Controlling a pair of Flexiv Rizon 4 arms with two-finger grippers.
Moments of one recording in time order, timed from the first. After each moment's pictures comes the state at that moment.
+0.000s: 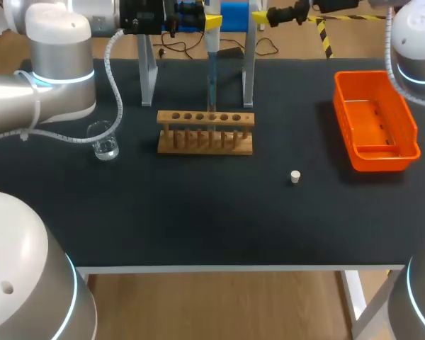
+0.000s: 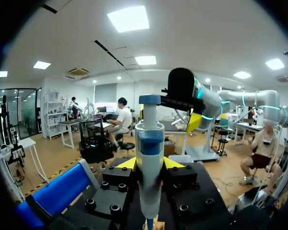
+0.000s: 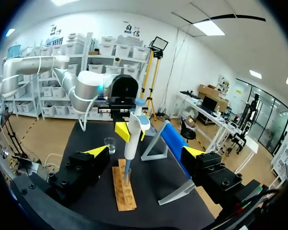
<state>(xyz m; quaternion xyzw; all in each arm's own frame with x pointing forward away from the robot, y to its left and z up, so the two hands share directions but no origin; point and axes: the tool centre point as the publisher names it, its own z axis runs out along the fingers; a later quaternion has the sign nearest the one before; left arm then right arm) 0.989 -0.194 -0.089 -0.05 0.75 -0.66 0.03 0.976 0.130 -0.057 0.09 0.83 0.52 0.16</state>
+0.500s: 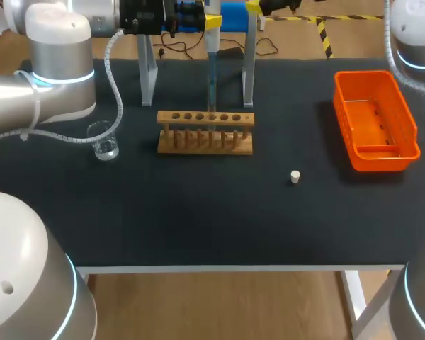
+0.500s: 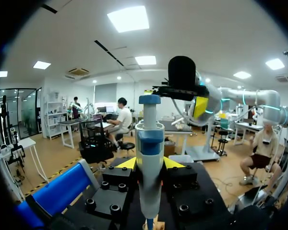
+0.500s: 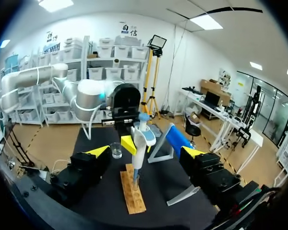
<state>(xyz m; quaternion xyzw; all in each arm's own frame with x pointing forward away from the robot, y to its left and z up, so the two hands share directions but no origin) 0.989 -0.194 -0.089 -0.05 0.75 -0.66 0.03 0.968 0.148 -0.031 0.11 0.84 0.52 0.13</state>
